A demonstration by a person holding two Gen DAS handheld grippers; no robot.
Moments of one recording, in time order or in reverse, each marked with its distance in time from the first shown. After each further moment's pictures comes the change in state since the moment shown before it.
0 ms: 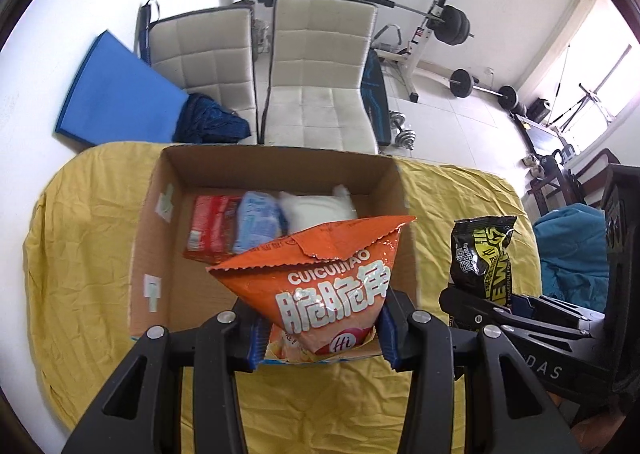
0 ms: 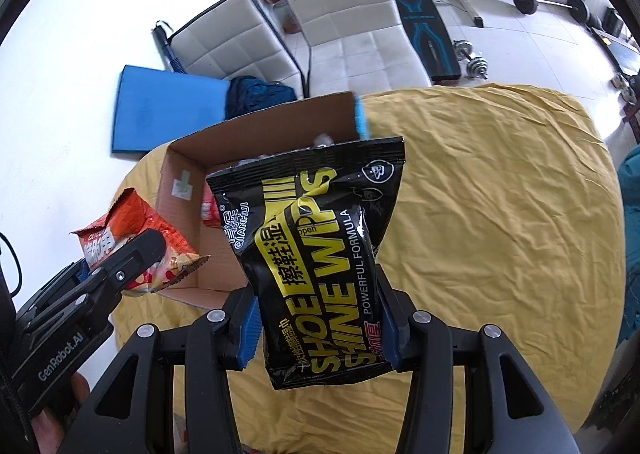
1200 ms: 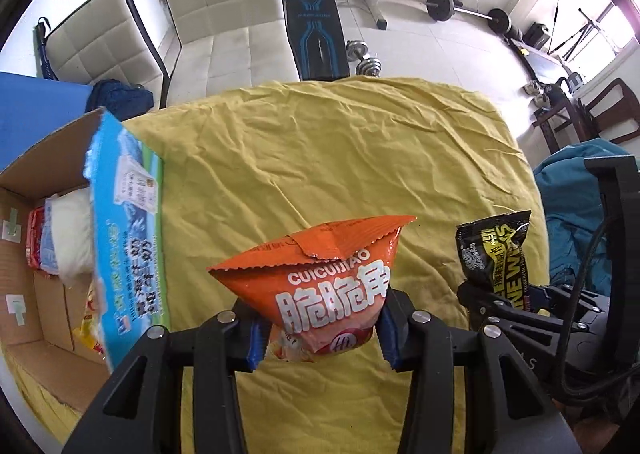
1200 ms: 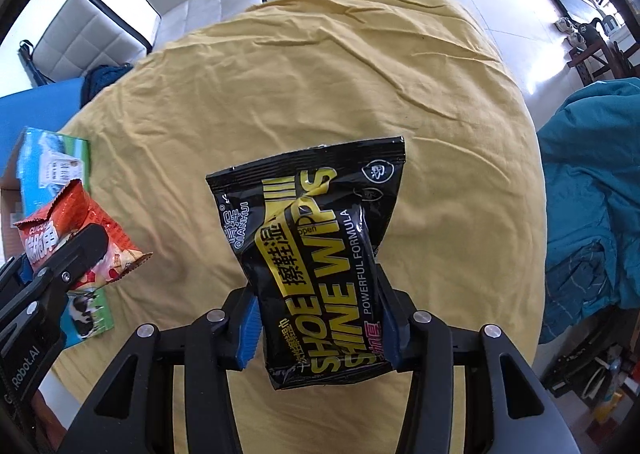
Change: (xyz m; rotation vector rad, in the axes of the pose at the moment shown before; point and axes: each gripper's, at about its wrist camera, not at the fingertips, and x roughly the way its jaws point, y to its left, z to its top) left arm 0.193 -0.245 -0.006 0.116 0.224 0.053; right arm 0.178 -0.246 0.023 0.132 0.193 -0.186
